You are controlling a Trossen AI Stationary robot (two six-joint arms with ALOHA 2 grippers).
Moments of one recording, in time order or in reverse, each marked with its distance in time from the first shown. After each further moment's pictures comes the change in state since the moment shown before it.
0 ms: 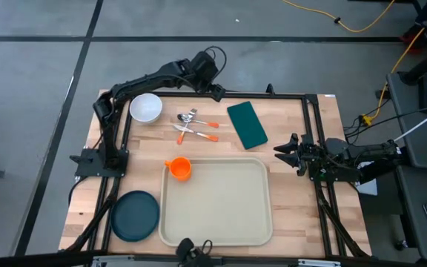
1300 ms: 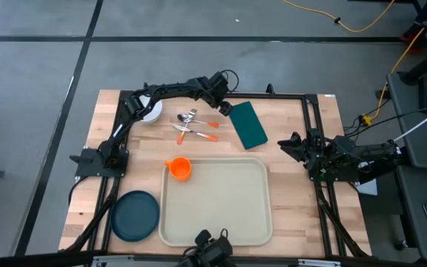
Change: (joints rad) left arm 0.016 0.378 -0.002 0.225 0.070 0.082; right arm 0.000 0.000 0.001 0.213 0.034 0.183
